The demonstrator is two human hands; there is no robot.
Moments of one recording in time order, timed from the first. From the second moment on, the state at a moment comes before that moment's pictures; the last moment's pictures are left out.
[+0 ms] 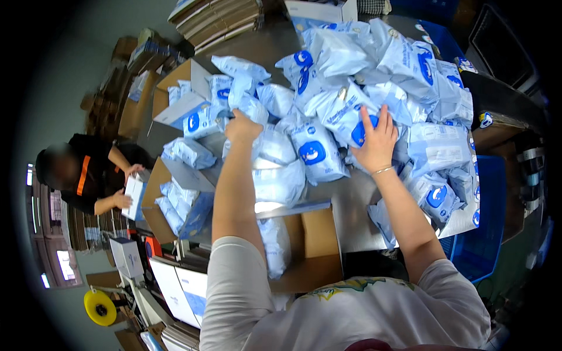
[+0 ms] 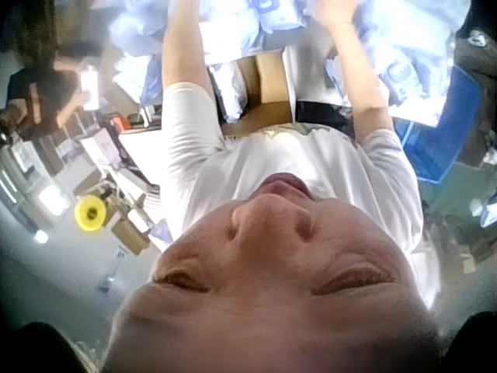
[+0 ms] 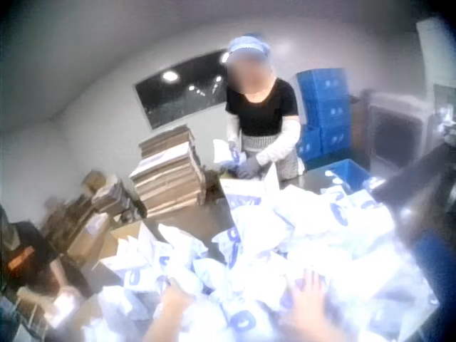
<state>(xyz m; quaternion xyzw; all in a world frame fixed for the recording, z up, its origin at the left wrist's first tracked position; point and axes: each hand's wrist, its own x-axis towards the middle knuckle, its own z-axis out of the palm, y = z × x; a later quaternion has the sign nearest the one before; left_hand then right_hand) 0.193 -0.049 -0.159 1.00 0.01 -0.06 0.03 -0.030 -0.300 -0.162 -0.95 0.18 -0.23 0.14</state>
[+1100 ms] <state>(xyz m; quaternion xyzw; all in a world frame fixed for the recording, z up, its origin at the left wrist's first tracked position) -0.131 0.011 -0.166 0.96 0.03 -0.14 0.24 -0.194 -0.165 -0.144 -0.94 0.01 0.23 0.26</state>
